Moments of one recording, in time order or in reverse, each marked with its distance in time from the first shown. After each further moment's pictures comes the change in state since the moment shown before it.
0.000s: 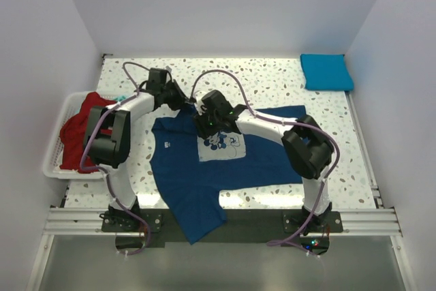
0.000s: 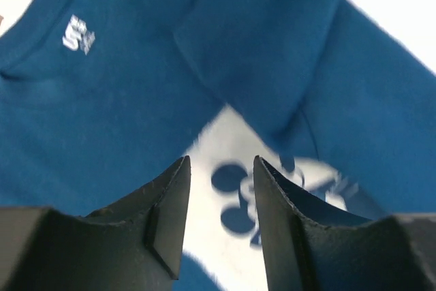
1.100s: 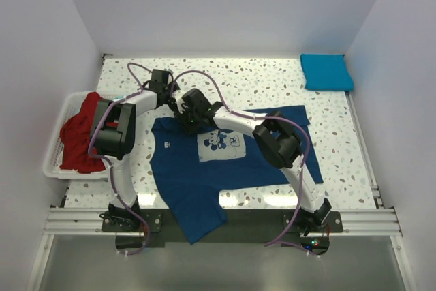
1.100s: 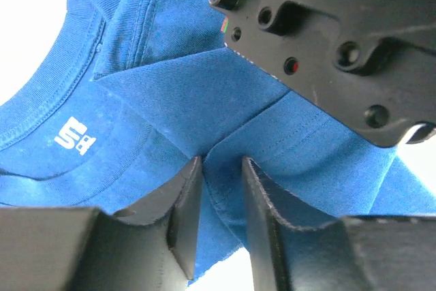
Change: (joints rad) left arm 0.014 0.137 0.072 -0.021 0.001 0.034; right arm 0.051 0.347 0.376 0.003 -0.016 -0.088
